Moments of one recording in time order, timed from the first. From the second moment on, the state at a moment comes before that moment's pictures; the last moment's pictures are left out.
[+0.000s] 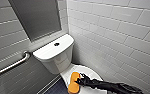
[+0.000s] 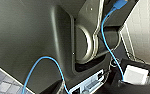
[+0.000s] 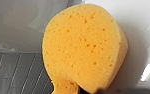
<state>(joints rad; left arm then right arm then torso) 1.65 2.48 -1.82 0.89 -0.13 -0.61 -0.56 3.08 -2.27 -0.16 -0.13 0.65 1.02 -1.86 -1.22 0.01</state>
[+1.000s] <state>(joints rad) 1.65 2.49 -1.82 0.89 -0.13 -0.61 -0.69 2.45 -1.72 -0.16 -0.13 0.69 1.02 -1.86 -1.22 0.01</state>
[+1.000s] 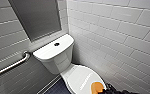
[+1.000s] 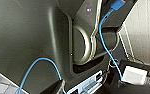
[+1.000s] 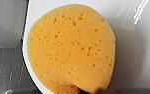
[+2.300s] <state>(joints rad) 1.59 2.50 -1.83 0.89 -0.14 -0.61 -1.29 2.16 -1.65 -0.18 0.06 0.70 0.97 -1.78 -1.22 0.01</state>
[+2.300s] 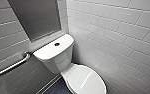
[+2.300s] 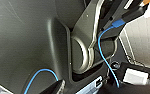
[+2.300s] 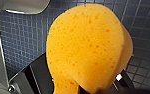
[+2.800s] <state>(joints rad) 1.57 2.56 -1.87 0.89 -0.13 -0.61 -1.50 2.36 -1.88 -0.24 0.20 0.68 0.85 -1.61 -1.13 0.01</state>
